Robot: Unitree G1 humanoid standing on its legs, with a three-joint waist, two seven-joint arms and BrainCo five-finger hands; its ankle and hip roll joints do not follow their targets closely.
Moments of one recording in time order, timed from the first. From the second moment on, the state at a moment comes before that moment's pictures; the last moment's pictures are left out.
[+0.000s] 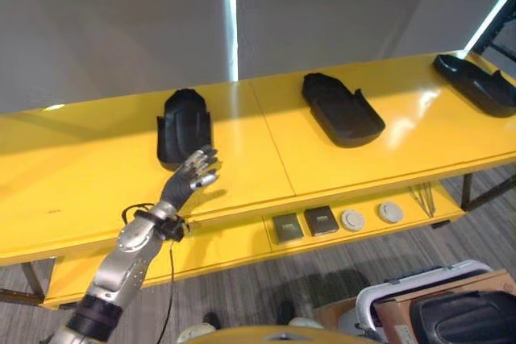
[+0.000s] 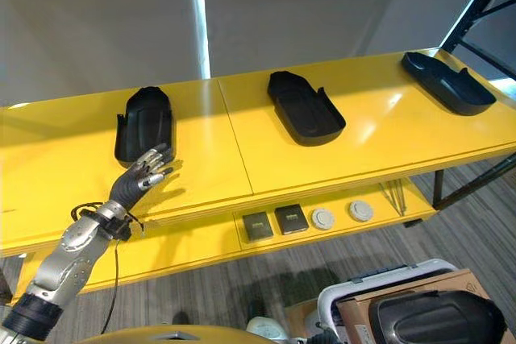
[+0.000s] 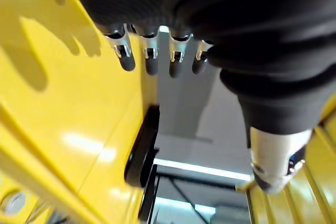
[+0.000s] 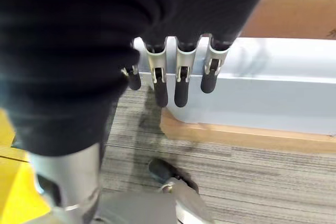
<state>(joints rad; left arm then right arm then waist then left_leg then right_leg) 0.02 0.52 -0.25 -0.18 -0.65 0.00 -0.33 0.18 -0.33 0.27 0.96 -0.05 0.07 -0.19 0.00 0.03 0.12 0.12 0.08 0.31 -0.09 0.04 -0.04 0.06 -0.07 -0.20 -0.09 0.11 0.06</state>
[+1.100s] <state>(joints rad) -0.26 0.43 -0.77 0.54 0.04 -0.07 -0.04 0.01 -0.29 0.32 1.20 0.22 0.07 -0.19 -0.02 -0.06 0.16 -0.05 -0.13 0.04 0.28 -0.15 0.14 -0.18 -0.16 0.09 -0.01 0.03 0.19</state>
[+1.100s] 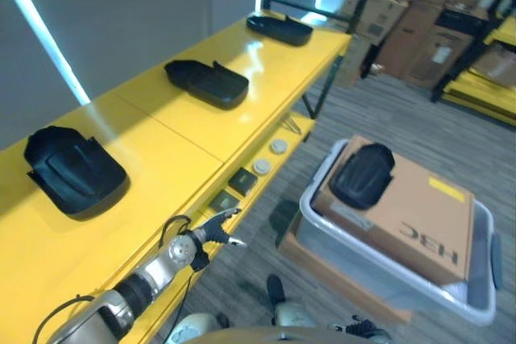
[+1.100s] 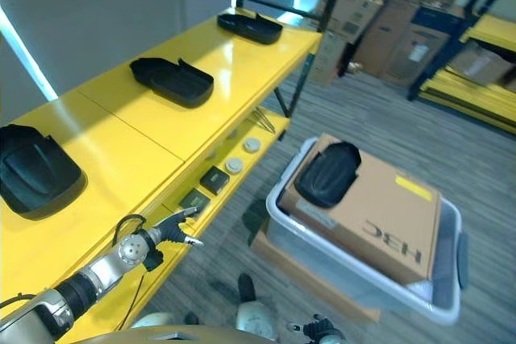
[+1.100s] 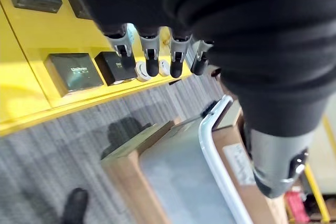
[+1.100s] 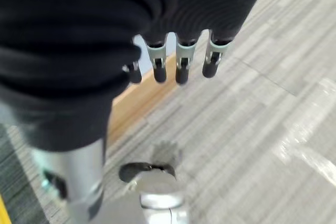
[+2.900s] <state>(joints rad) -0.03 0.25 -0.43 1.22 0.13 -0.03 0.42 -0.07 -0.28 0.29 1.15 0.25 -0.04 -0.10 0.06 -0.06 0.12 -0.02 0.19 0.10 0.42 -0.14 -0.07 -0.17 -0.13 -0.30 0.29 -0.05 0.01</state>
